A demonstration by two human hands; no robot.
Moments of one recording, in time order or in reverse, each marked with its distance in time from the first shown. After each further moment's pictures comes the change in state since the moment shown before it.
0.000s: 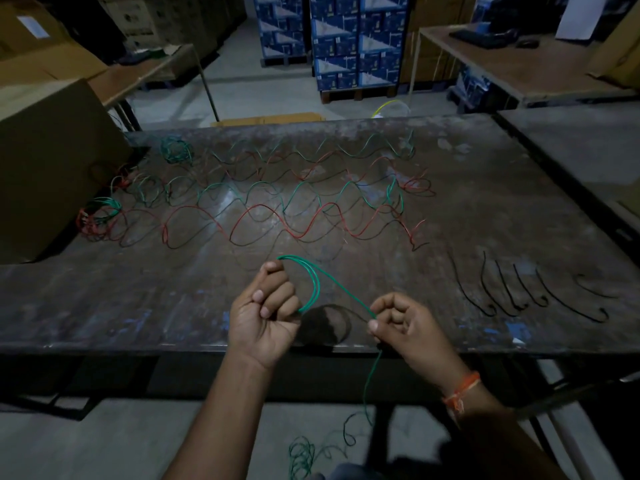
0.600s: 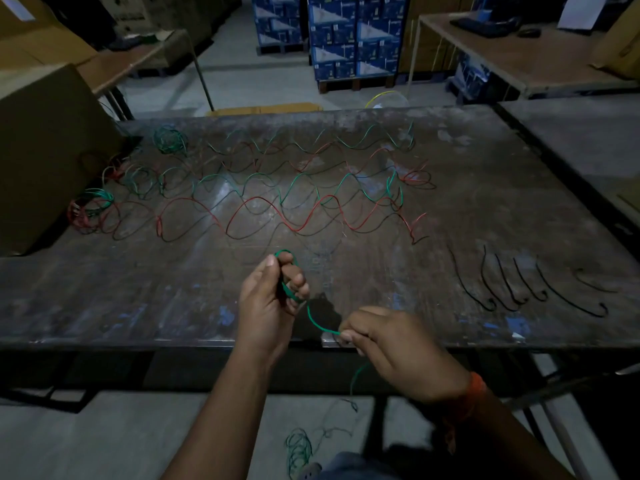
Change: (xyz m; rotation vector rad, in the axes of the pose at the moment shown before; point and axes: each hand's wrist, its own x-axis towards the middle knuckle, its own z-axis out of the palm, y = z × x) left_hand 0.013 -0.020 0.012 0.621 0.328 0.443; right_hand -0.019 -0.056 0.026 -0.843 -0.254 -0.465
